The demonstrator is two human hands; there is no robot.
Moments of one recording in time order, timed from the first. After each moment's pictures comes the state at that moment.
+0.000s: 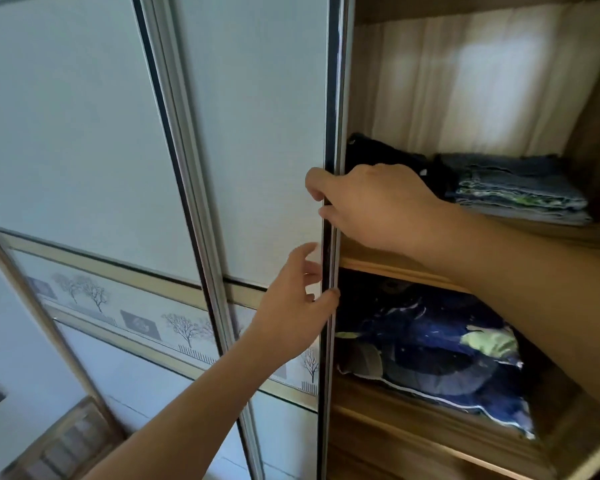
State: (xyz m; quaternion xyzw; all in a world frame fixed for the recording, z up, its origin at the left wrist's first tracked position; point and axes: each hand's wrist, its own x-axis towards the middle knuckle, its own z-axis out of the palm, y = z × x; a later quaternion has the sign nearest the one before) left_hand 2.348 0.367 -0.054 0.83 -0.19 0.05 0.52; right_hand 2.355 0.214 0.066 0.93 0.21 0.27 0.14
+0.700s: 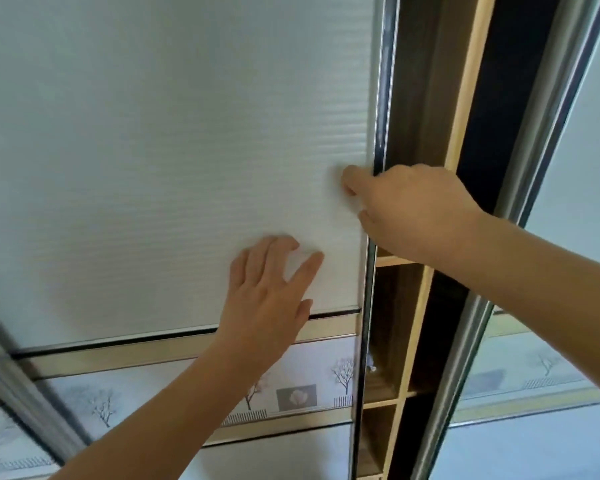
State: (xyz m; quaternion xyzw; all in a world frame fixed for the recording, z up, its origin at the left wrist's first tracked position) left_hand 2.306 0.210 -0.058 0.78 -0.50 0.35 0.14; right_hand 2.182 0.040 0.063 0.93 -0.12 0.25 0.22
